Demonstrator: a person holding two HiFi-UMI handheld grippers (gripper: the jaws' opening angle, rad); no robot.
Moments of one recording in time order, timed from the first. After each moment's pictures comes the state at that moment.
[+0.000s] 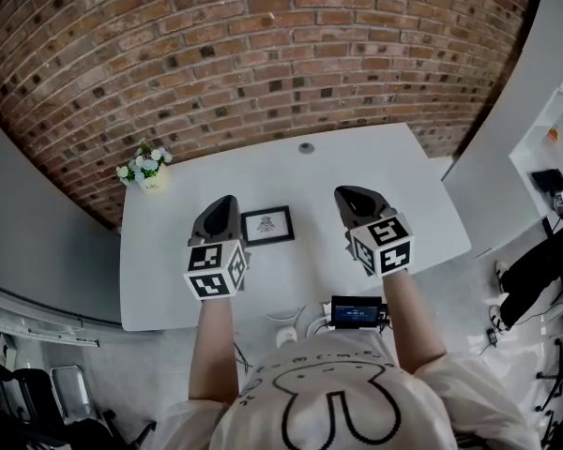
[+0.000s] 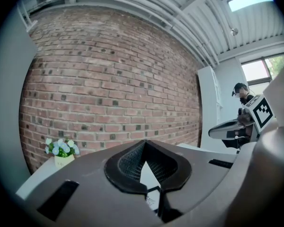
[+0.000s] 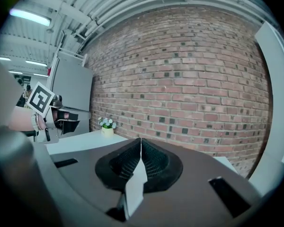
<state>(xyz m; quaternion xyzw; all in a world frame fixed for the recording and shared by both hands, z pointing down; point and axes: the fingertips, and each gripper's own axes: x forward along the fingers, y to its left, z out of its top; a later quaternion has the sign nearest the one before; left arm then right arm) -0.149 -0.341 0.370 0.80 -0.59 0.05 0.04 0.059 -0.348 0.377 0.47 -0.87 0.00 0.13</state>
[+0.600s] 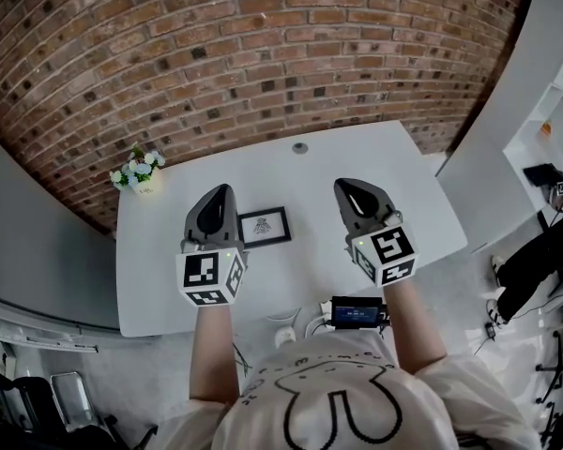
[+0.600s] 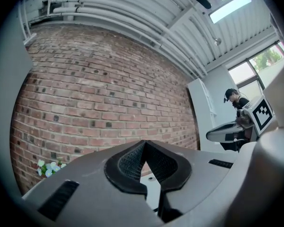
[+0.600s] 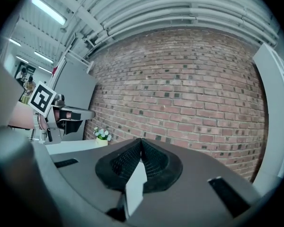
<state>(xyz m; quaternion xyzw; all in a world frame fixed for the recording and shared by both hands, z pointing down) -0.136 -0.334 0.314 0.82 -0.57 -0.02 -0.06 0.058 -0.333 0.328 0.49 -0.87 -0.09 0.08</state>
